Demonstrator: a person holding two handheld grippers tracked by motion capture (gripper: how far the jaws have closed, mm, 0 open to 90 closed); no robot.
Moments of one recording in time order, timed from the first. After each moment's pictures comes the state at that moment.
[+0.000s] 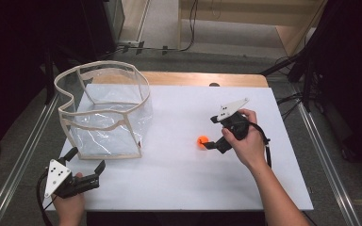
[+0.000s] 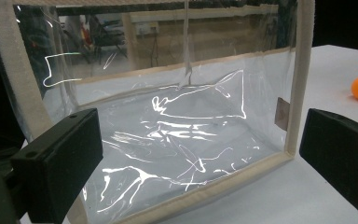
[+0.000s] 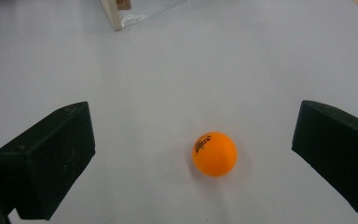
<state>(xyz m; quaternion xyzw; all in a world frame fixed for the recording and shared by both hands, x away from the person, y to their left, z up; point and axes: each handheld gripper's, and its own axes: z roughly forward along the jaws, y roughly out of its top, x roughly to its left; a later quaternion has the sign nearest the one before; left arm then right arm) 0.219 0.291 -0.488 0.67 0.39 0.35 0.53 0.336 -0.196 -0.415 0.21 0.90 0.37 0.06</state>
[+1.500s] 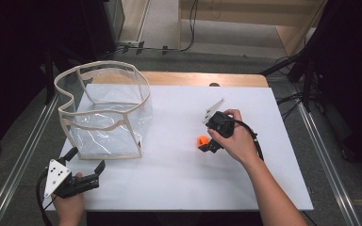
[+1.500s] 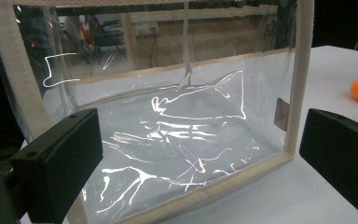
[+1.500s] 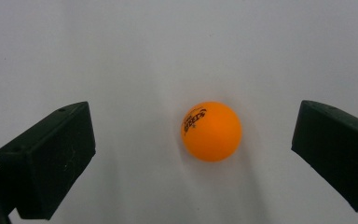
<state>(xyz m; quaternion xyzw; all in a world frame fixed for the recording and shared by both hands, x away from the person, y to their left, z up) 0.219 0.292 -0.488 0.67 0.39 0.35 0.53 0.364 -0.170 -0.446 0.22 0.94 0.26 0.02</state>
